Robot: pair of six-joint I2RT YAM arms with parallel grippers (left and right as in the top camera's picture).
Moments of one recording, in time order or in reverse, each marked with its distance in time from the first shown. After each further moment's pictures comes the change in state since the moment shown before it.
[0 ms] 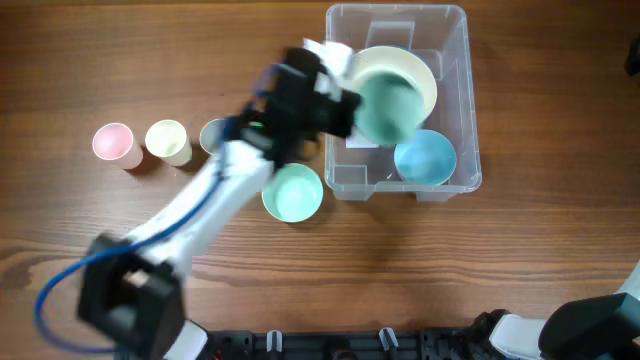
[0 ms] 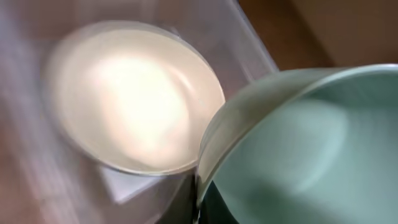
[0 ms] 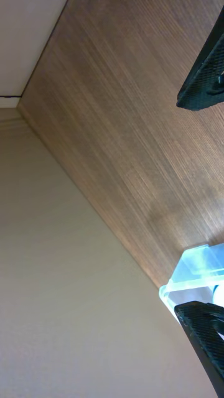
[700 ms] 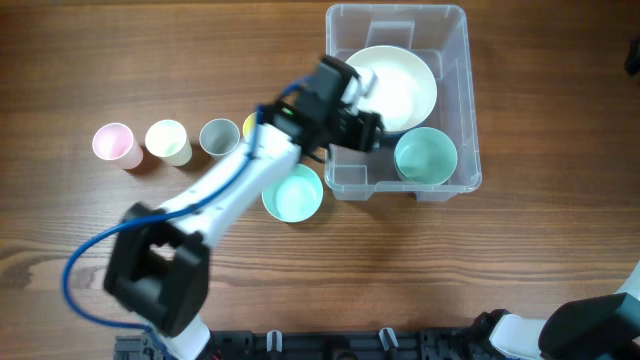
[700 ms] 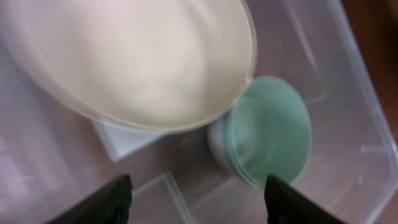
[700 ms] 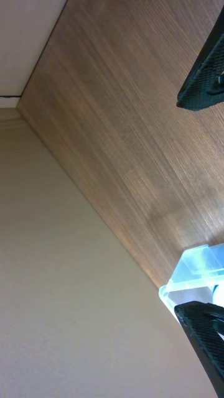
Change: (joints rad) left arm -0.024 0.124 0.137 -0.265 -0.018 0.018; right arm 0.000 0.000 0.000 0.000 0.000 0.000
